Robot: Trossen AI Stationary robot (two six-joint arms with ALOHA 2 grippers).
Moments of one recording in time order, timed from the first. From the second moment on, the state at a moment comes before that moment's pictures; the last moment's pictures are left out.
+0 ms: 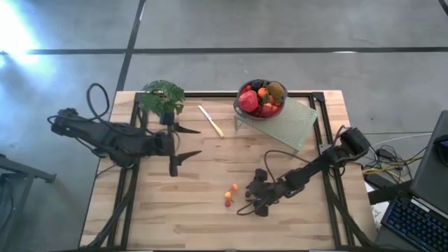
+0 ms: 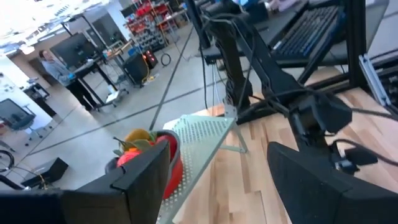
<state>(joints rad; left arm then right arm) -0.37 1.07 1.27 -0.37 -0.55 0.31 0.49 1.83 0.73 0.25 0.32 0.52</state>
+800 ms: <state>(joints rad) -0.37 1.01 1.27 -0.38 -0.57 0.32 0.49 1.77 0.75 0.14 0.24 0.52</state>
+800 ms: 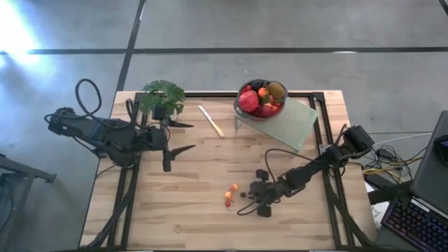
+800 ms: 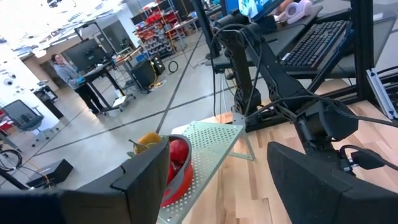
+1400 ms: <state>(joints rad) -0.37 1.01 1.25 -0.40 -0.57 0.30 0.49 1.77 0.76 0.16 0.23 0.52</state>
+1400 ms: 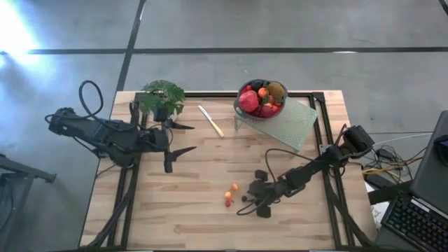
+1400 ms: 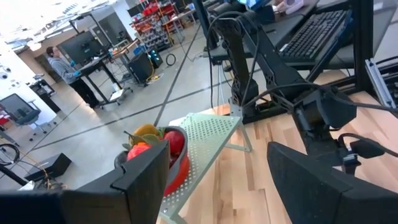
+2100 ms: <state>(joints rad) -0.37 1.01 1.25 -0.39 -0.57 0.28 0.50 1.84 0.78 0.27 0.23 0.45</state>
